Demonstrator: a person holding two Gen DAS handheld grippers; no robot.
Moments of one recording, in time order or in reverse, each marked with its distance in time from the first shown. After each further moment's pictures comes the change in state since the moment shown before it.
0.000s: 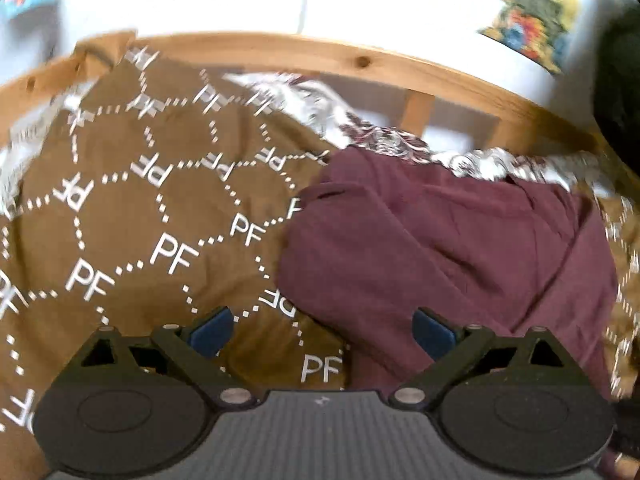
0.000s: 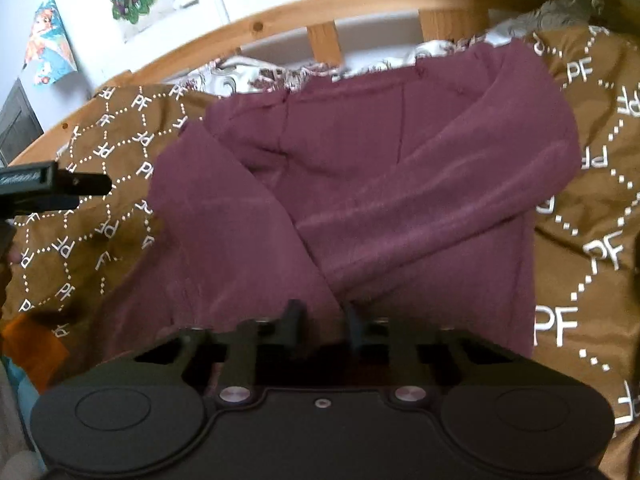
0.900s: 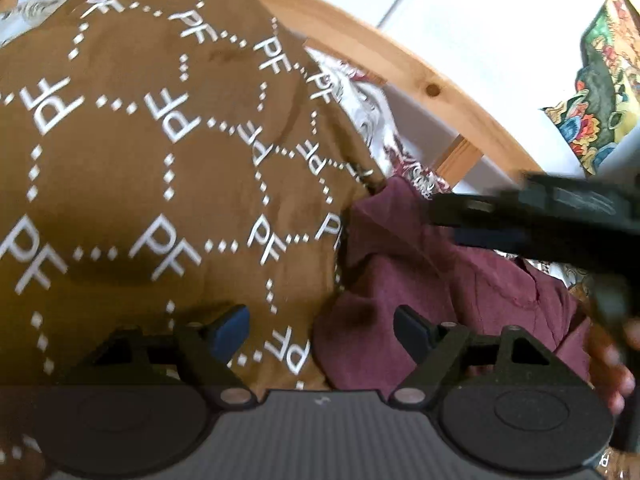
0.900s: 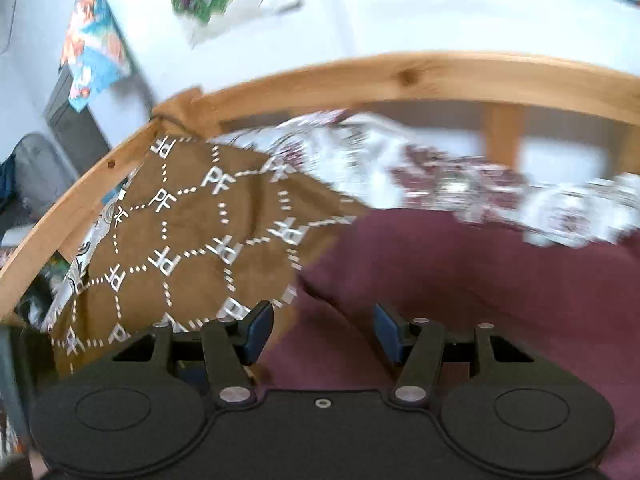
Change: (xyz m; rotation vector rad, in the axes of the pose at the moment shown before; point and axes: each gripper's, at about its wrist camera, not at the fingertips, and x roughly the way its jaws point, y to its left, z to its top) left arm 0.066 0.063 0.011 -0.289 -0.022 -0.169; right arm 0.149 0.155 0.228 -0.183 0.112 0.210
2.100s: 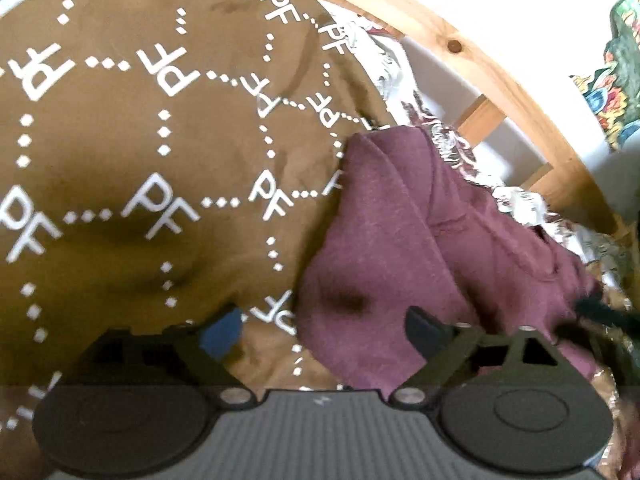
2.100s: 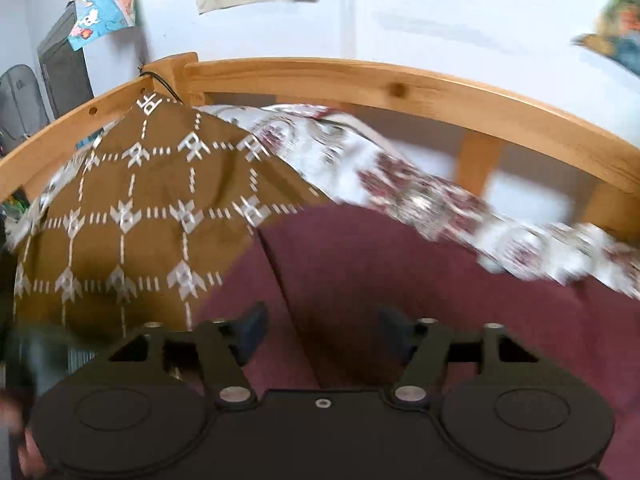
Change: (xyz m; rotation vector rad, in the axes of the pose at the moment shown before) left arm 0.010 -0.014 -0.004 -0.032 0.149 0.103; right arm -0.070 -0.020 -0.071 -0.181 -0.055 -0.212
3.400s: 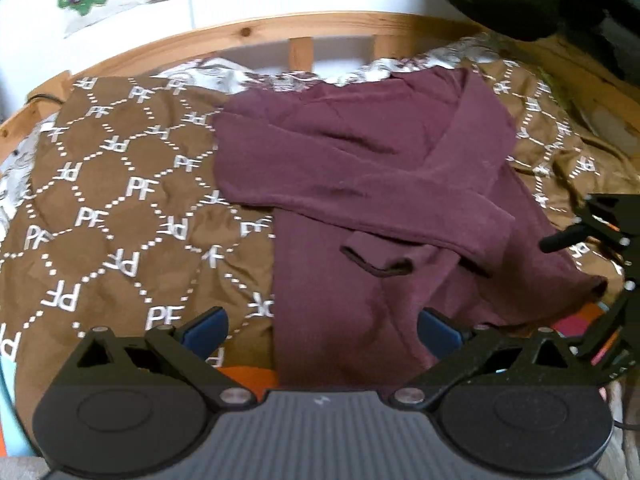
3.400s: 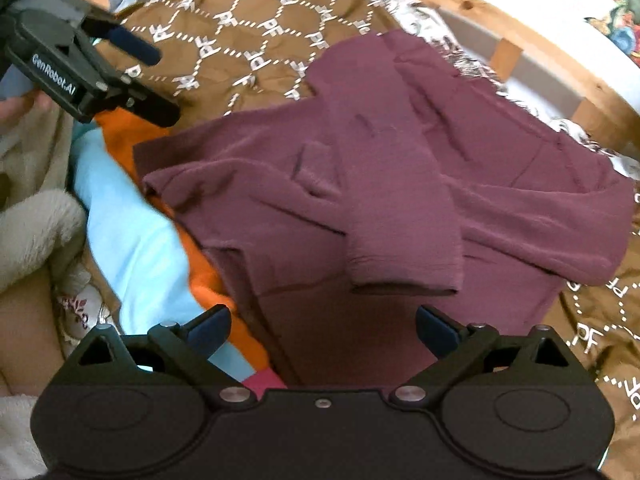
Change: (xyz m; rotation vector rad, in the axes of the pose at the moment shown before) left arm -0.155 -0.069 -0.178 0.672 -0.016 0.059; right arm -0.125 0.056 -0.230 -0.333 0.193 0.028
